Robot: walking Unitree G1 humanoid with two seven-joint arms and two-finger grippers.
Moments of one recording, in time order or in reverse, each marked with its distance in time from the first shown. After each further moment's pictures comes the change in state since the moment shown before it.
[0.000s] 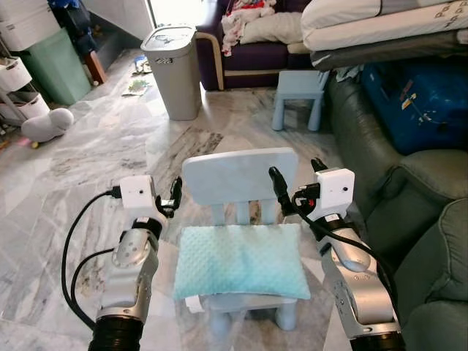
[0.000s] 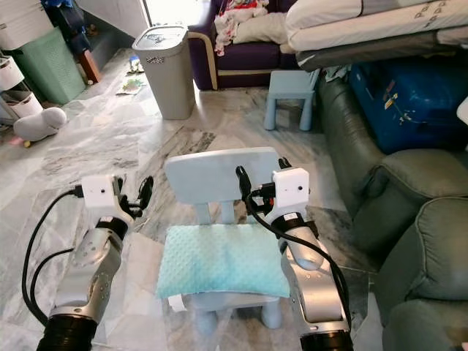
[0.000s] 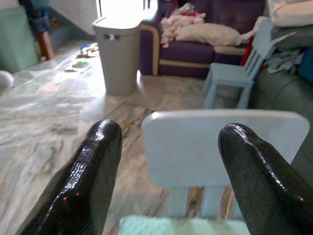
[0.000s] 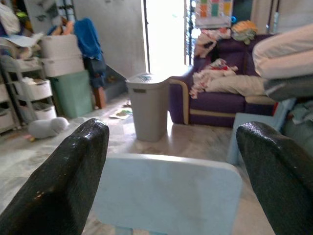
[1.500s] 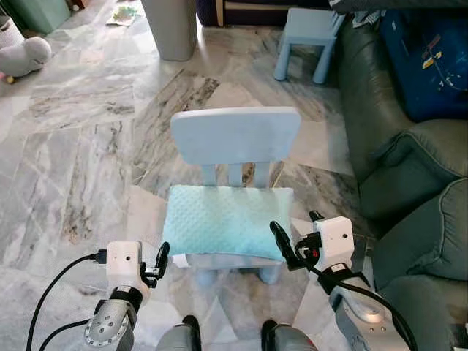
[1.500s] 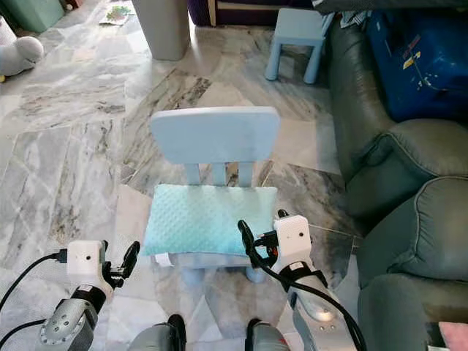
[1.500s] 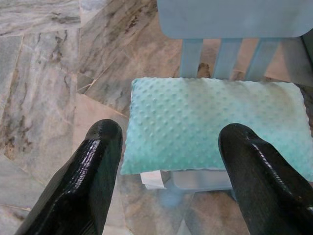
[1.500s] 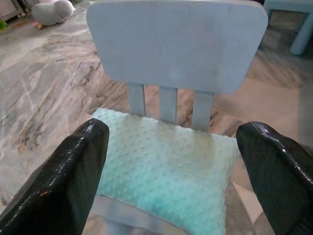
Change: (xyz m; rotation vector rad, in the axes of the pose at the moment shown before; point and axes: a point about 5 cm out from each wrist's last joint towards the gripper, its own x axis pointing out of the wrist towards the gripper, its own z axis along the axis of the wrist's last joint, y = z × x) left arm -0.084 0.020 -0.045 0.080 0.201 -0.003; right arm -0.064 0.002 -0.035 0.020 0.273 0.034
